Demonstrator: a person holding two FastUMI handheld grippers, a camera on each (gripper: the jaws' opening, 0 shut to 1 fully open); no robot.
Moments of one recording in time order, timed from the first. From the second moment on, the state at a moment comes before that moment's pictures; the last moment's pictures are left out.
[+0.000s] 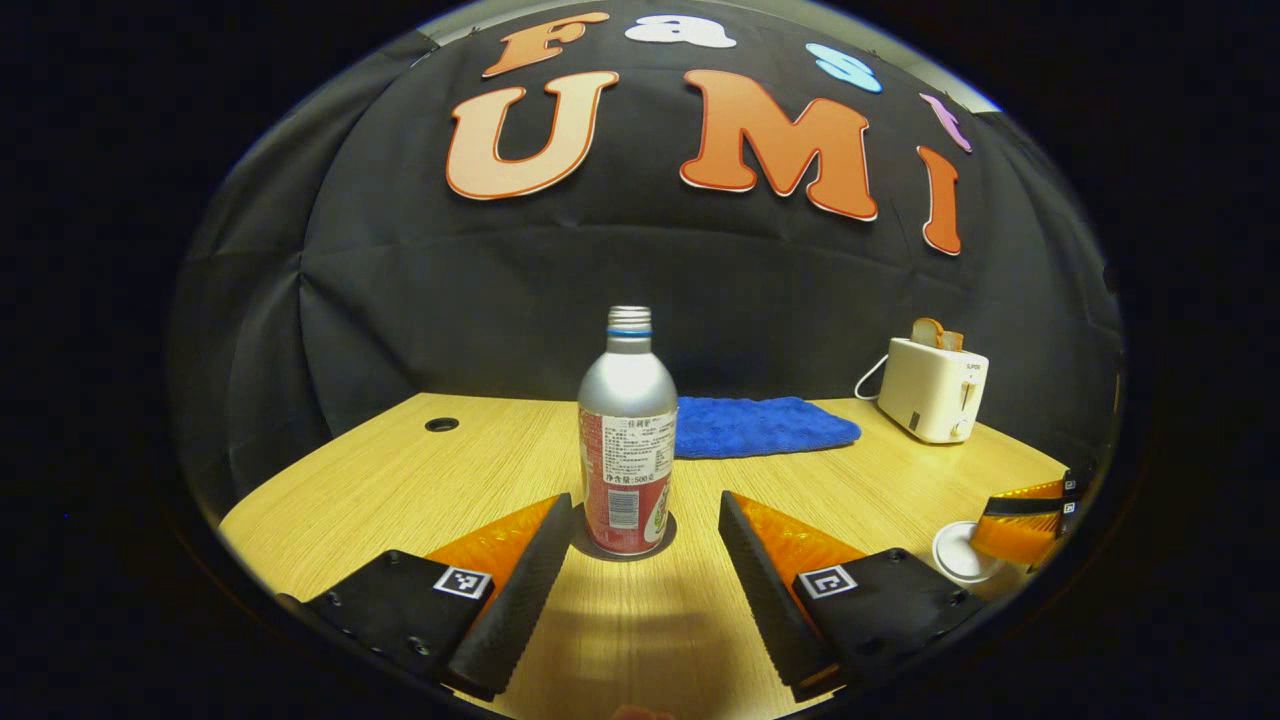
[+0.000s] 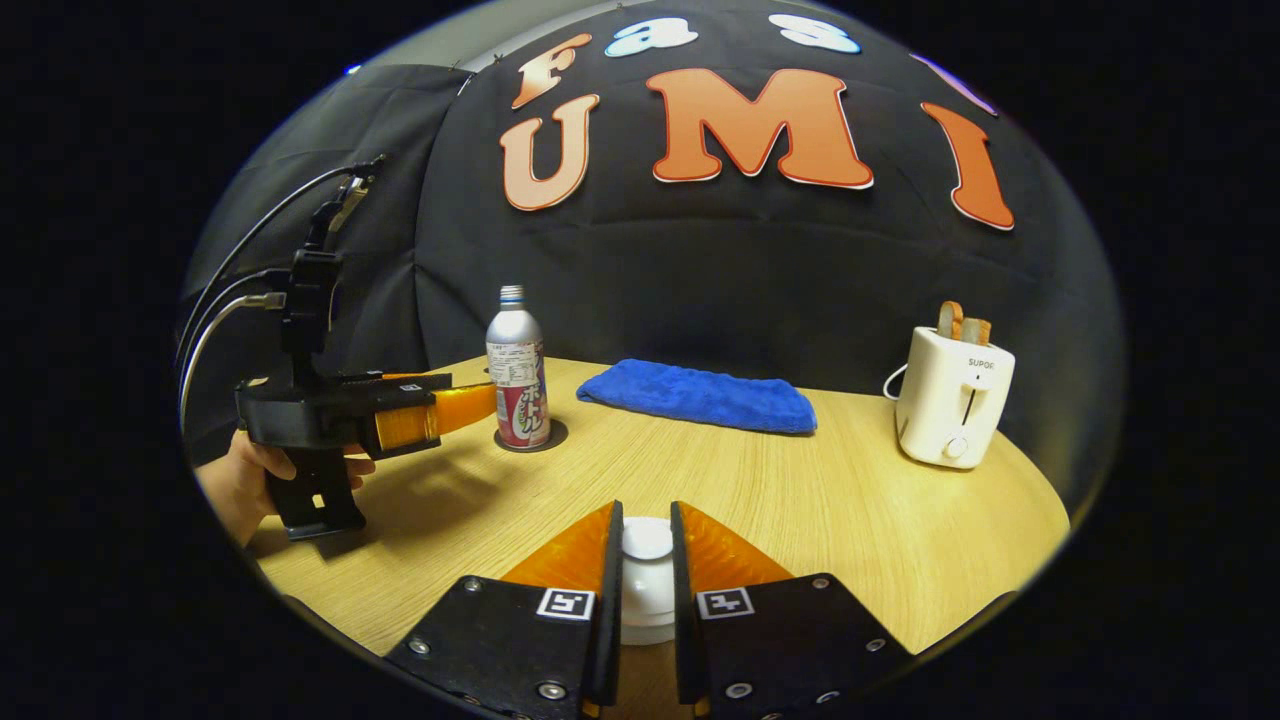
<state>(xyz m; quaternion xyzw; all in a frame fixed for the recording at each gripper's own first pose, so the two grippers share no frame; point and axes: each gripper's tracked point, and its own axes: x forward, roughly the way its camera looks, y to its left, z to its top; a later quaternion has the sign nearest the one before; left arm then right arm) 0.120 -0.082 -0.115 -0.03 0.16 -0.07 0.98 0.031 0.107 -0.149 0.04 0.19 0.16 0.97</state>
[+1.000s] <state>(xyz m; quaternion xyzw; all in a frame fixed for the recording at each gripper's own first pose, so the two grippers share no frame) 0.059 -0.056 0.028 -0.01 0.02 -0.02 1.00 0.025 0.046 -0.006 0.02 0.01 0.07 1.00</state>
